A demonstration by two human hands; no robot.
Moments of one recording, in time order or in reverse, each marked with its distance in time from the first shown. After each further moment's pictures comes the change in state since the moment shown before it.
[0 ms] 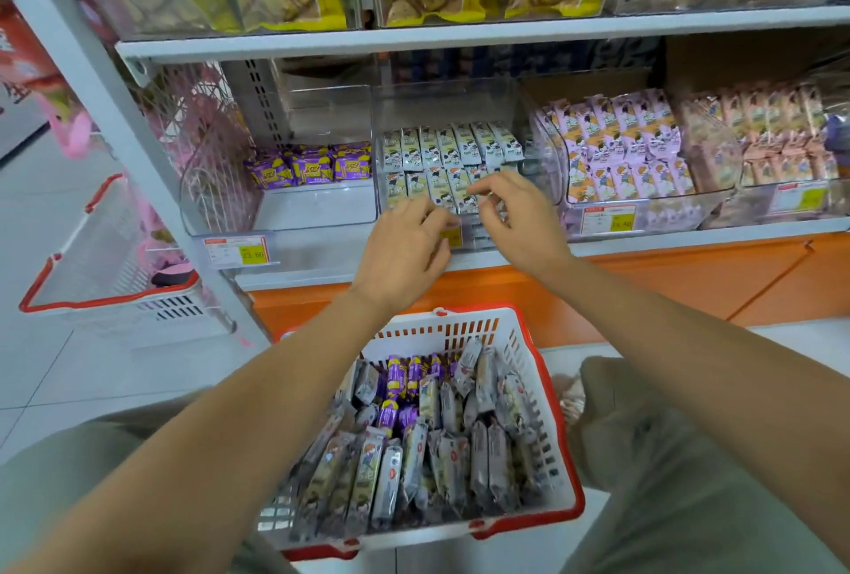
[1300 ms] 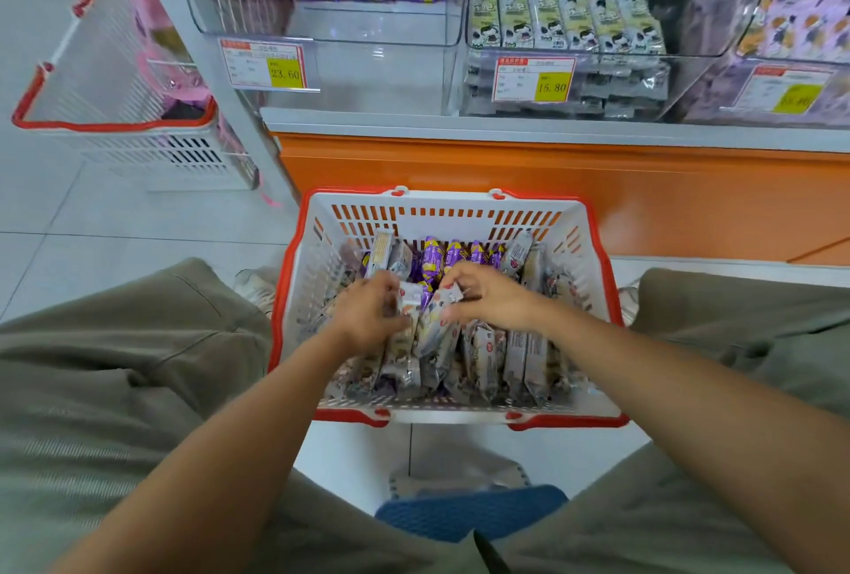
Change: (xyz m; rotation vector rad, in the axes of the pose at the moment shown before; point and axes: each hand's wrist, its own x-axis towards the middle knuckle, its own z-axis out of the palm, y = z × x) left_hand -0.236 -0.043 0.112 -0.526 -0.583 -0.837; right_hand -0.160 0.004 0.160 0.509 -1.047 0.559
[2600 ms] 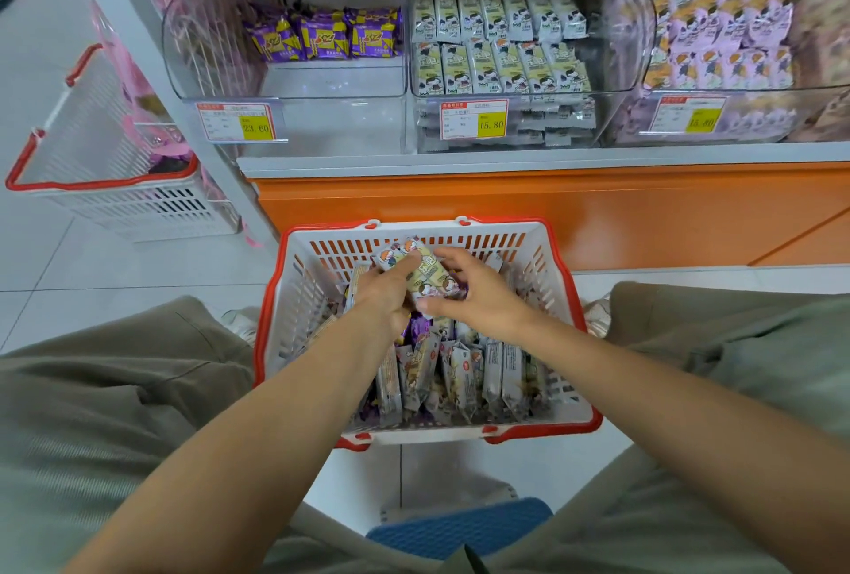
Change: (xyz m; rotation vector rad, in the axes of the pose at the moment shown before) left_hand 0.024 0.110 -0.006 -1.345 0.174 -0.451; right_hand -0.039 -0.032 -0.009 -0.003 0.360 -0.159
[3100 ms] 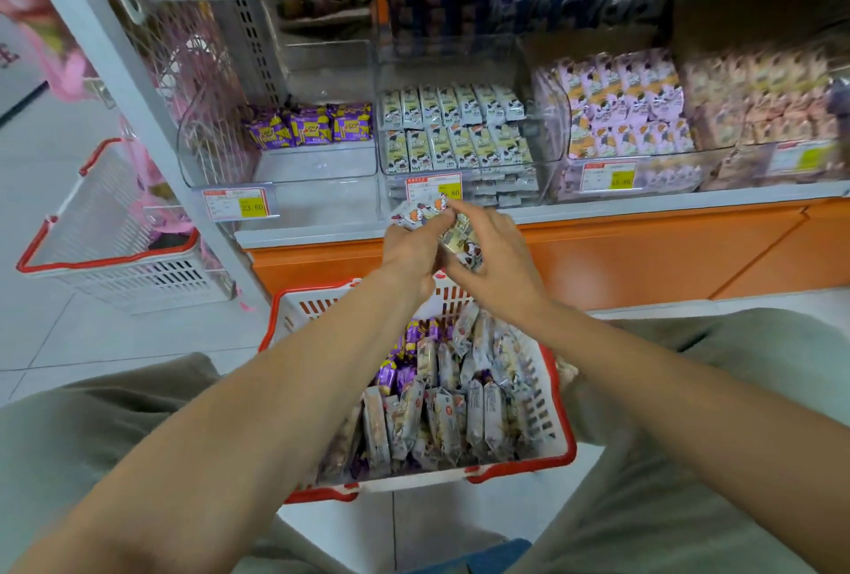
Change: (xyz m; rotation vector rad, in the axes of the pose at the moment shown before) left_hand -0.077 0.071 0.100 0.142 -0.132 0.276; right_hand -0.021 -0.064 -0.078 -0.396 0.537 -0.380
